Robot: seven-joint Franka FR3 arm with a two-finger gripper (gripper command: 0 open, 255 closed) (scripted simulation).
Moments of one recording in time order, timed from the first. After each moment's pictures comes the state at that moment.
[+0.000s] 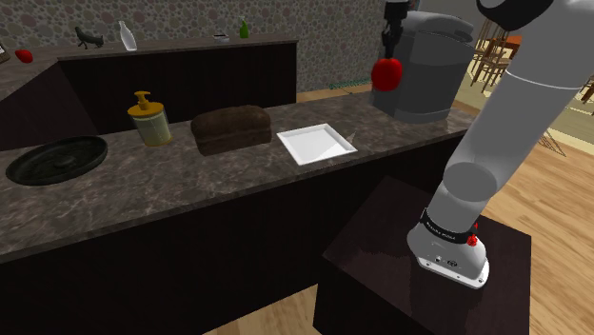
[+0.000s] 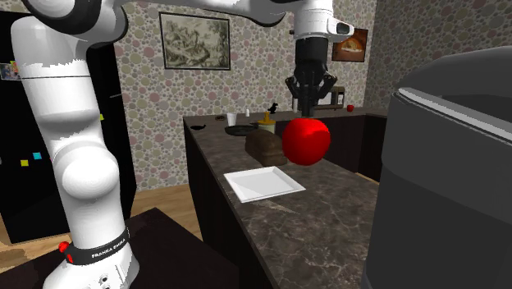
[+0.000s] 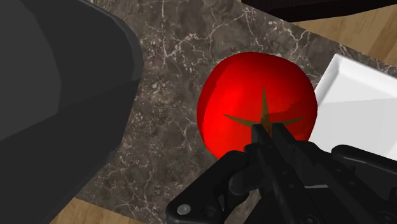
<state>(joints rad) -0.11 -0.06 -0.58 -1.67 -0.10 1.60 -0.64</state>
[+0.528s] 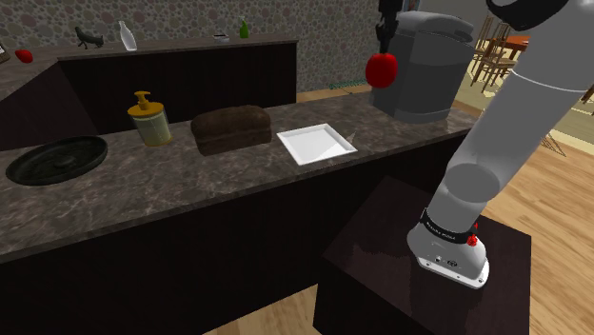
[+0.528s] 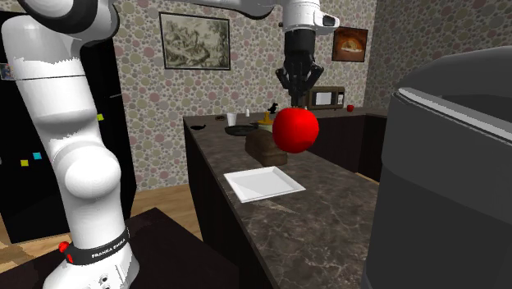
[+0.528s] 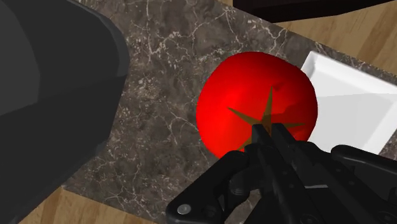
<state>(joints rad) -0.07 -0.10 -0.54 -1.65 -0.12 1.54 -0.56</state>
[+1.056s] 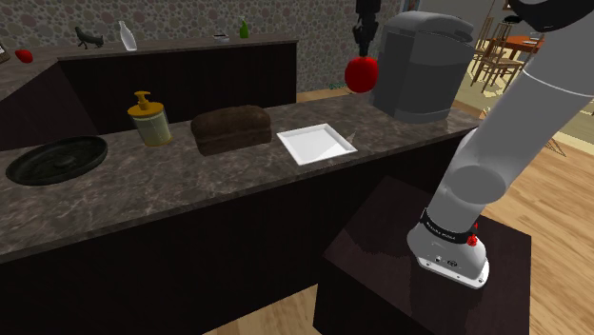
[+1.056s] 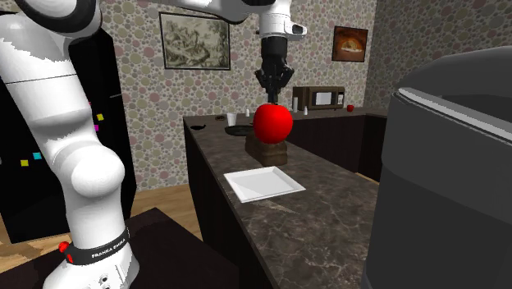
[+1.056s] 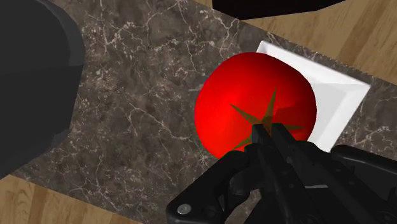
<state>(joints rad) 0.02 -0.18 -0.41 -1.73 -0.13 1.52 -0.34</state>
